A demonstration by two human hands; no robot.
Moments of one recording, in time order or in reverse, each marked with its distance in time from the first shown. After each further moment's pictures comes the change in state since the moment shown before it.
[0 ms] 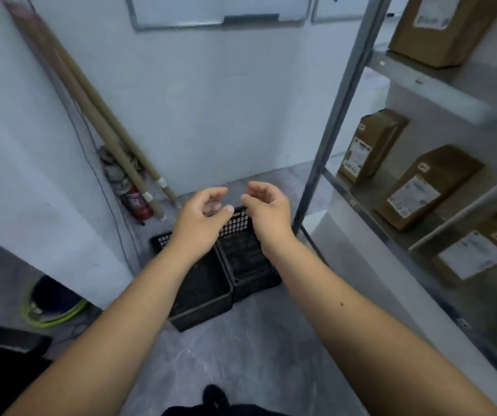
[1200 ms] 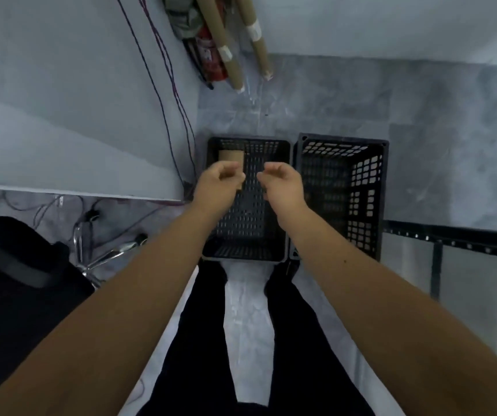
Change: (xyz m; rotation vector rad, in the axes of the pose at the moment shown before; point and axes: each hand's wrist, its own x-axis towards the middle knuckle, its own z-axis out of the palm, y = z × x) left_hand 0.294 -0.382 -0.076 0.017 0.355 -0.897; right_hand 0.342 0.331 0.258 -0.322 -0.425 0.691
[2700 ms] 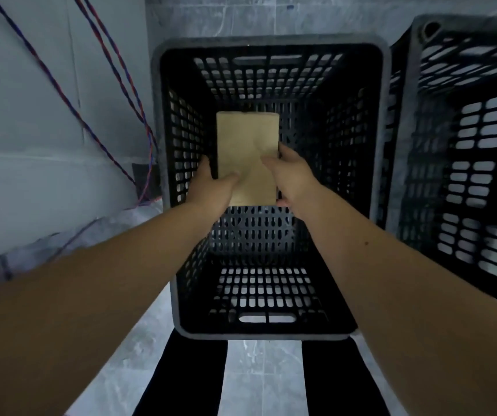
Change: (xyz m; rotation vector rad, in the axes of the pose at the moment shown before) left_hand 0.329 -0.314 0.094 0.125 -0.131 -0.295; right_hand 0.360 0.276 0.089 -0.100 -0.106 0.334
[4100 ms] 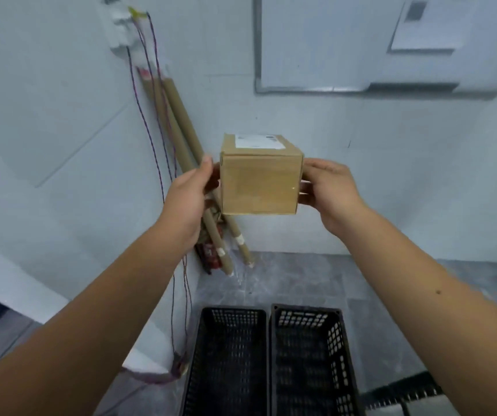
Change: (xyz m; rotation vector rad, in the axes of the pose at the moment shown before) left_hand -0.766 0.426 -0.176 -0.548 0.085 1.007; right_hand -0.832 -0.356 -0.222 0.149 -0.014 -1.089
